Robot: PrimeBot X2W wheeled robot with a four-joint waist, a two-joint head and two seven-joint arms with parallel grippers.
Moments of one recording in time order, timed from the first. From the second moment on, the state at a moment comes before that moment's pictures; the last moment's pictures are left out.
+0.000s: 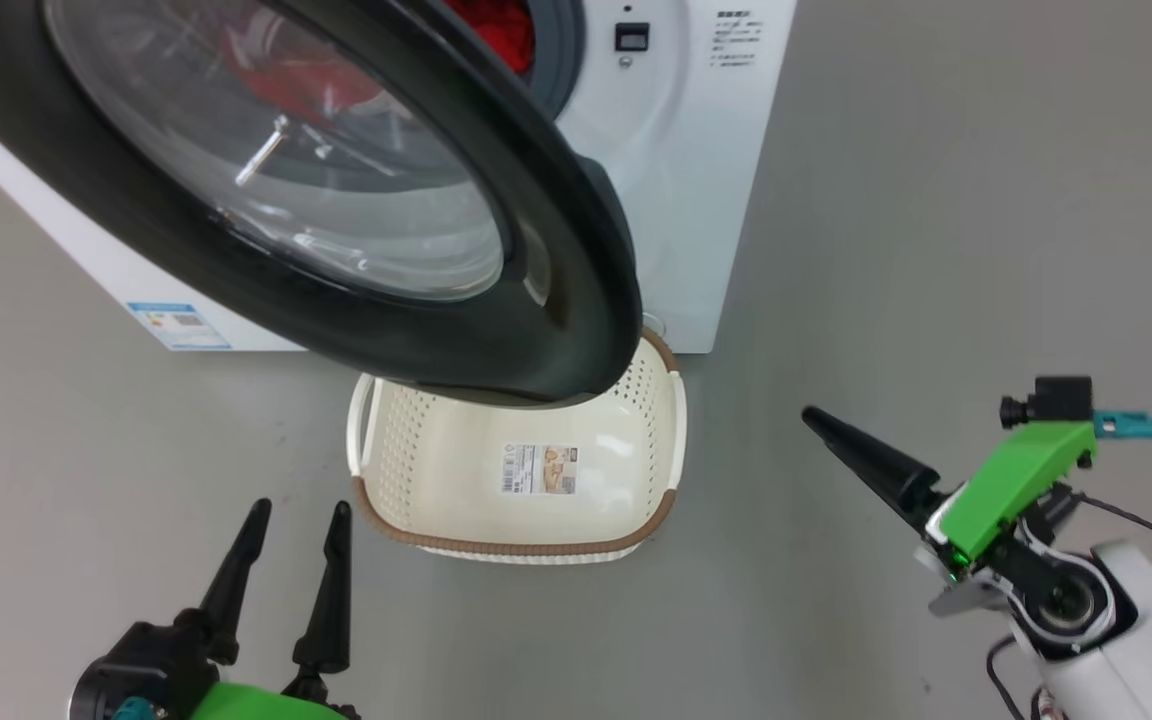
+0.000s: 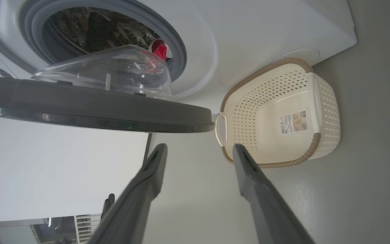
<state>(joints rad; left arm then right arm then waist) -0.08 0.05 -0.03 0.18 -0.25 -0.13 -0.25 -0.36 -0.24 0.26 0.42 1.51 0.13 0.40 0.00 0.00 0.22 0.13</state>
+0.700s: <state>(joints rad) -0.05 0.05 0.03 0.21 -0.24 -0.13 -0.25 -0.27 -0.34 0.54 0.43 1.17 0.13 -0.15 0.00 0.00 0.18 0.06</state>
